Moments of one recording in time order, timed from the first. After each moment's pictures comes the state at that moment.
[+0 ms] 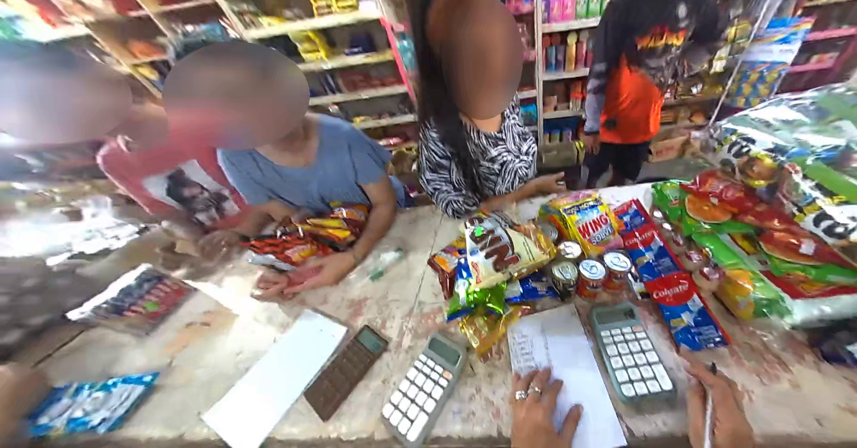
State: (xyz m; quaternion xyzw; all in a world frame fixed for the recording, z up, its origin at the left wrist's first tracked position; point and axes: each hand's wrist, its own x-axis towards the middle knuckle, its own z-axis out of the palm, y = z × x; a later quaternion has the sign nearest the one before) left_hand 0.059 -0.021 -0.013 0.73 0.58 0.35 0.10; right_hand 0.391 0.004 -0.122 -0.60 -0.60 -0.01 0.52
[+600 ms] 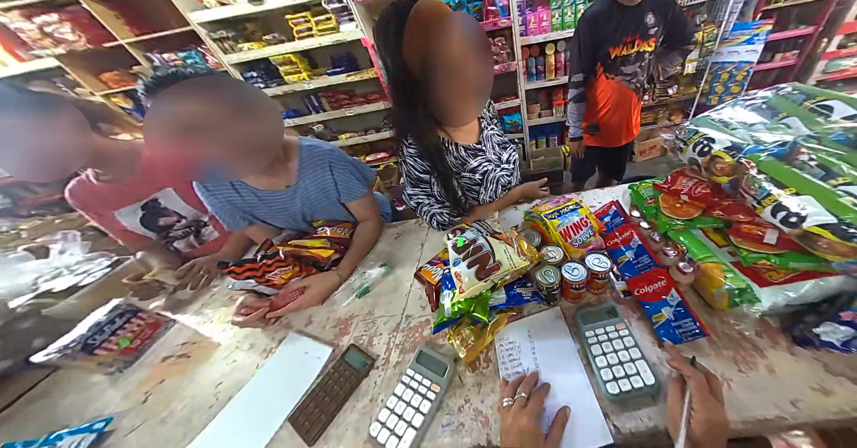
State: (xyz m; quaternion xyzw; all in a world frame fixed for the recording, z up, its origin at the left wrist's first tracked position) left_hand 0.062 -0.026 -0.011 0.73 0.58 0.35 0.11; right_hand 0.377 0.005 -0.145 -0.61 -0.55 -0.04 0.57
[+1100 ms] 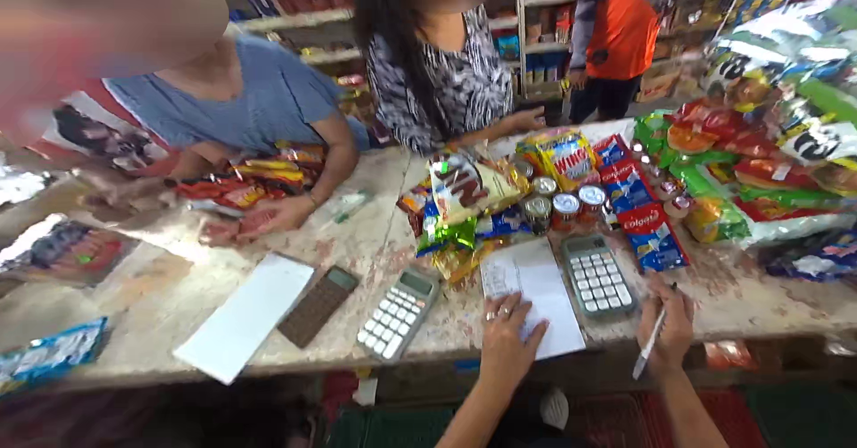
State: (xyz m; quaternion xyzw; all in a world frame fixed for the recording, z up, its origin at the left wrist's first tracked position) left_hand 0.058 -0.019 -0.019 0.75 0.57 0.33 0.09; right_hand 0.380 0.001 -0.116 -0.64 -0.54 -0.04 0.54
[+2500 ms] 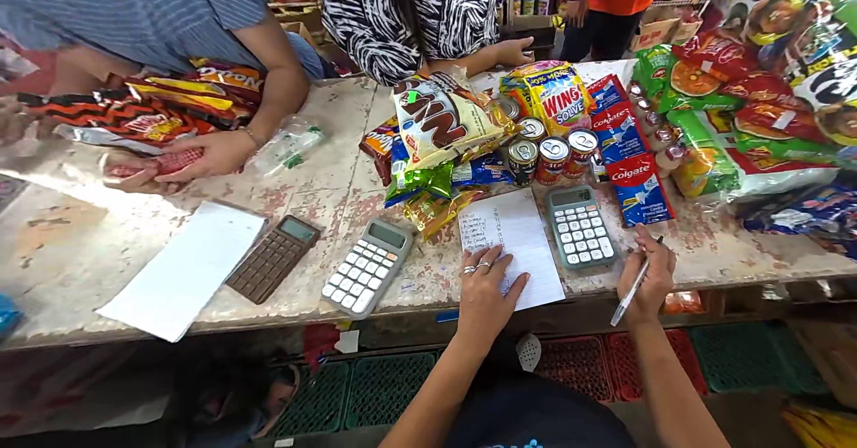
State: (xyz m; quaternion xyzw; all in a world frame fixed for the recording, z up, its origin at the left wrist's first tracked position) left_hand 0.073 -0.008 0.010 0.76 0.57 0.30 0.10; right_hand 0.372 0.001 -0.084 -0.66 -0.53 -0.04 0.53
